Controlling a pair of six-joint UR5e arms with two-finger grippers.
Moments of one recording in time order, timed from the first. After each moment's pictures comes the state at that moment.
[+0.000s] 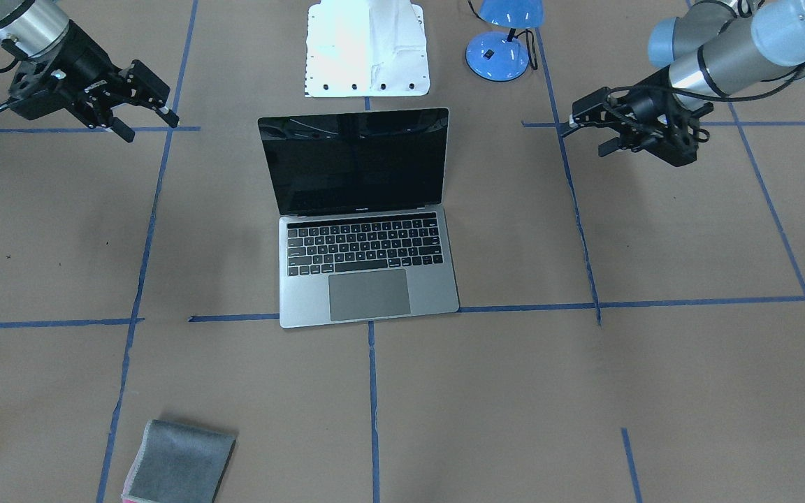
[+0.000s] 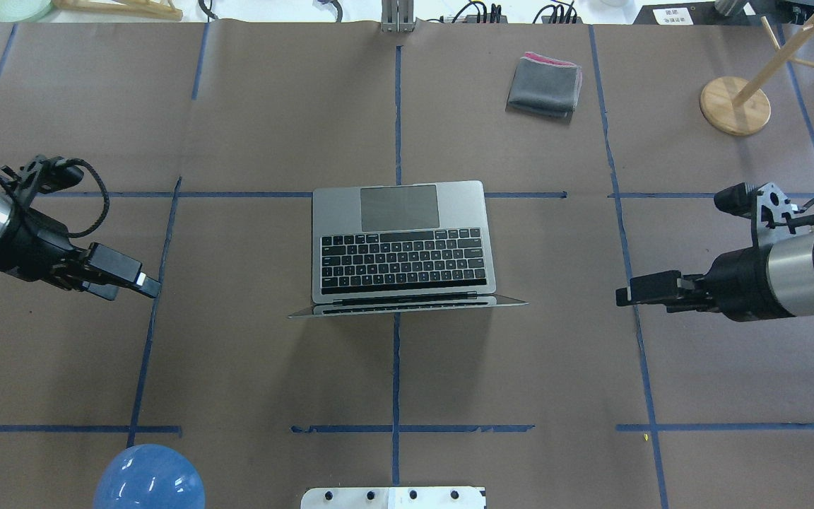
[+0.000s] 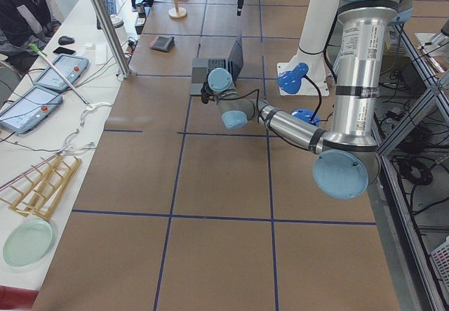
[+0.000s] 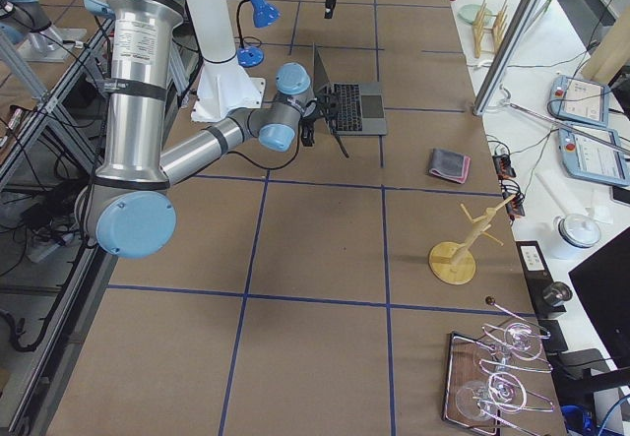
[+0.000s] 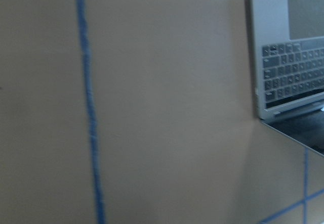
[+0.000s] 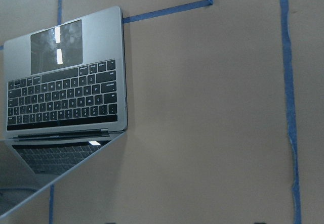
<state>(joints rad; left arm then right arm) -0.84 -1.64 -1.87 -2.32 -2.51 -1.14 0.65 -1.71 2.16 -0.90 2.05 1.29</state>
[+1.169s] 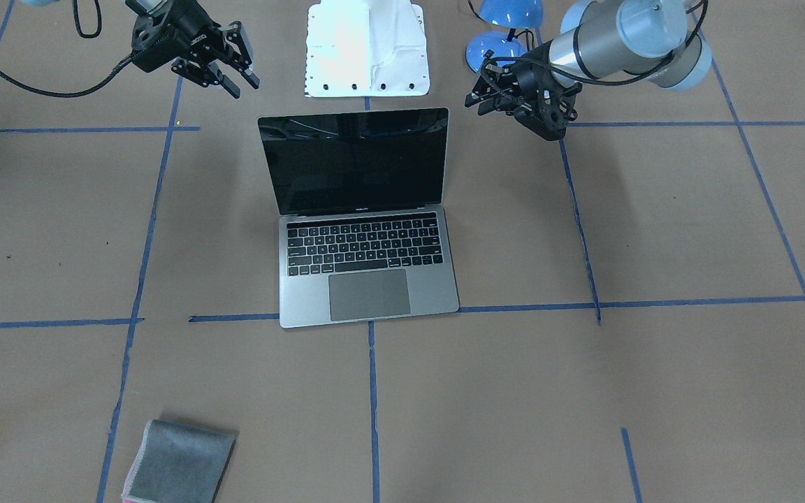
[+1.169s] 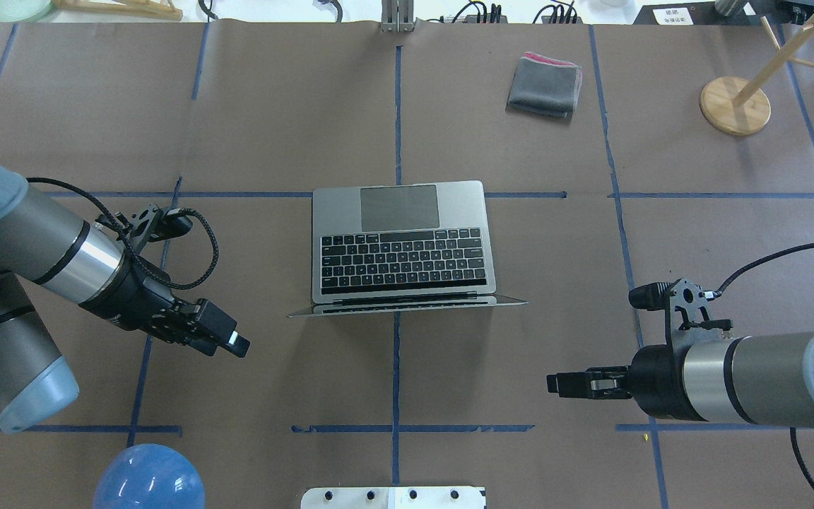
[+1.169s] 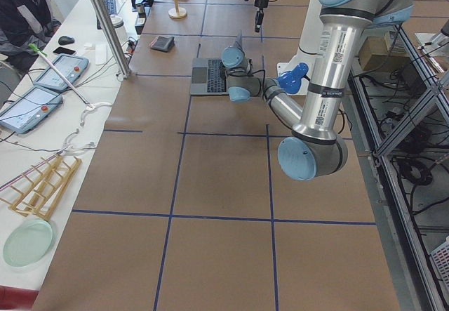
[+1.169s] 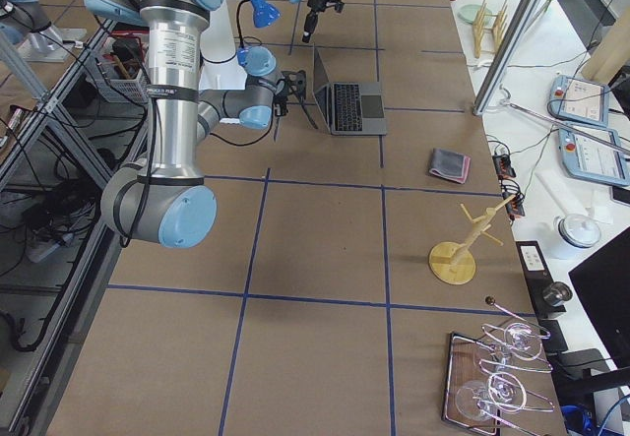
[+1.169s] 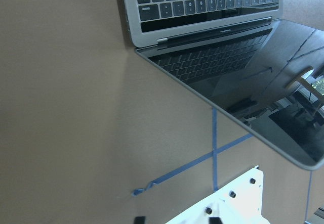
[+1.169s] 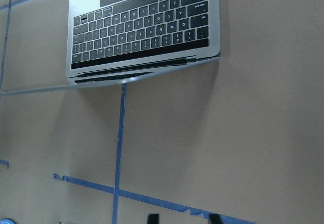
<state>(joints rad) -0.62 -1.81 -1.88 -2.32 -2.46 -1.32 0.33 -1.63 2.24 -0.90 1.77 1.42</state>
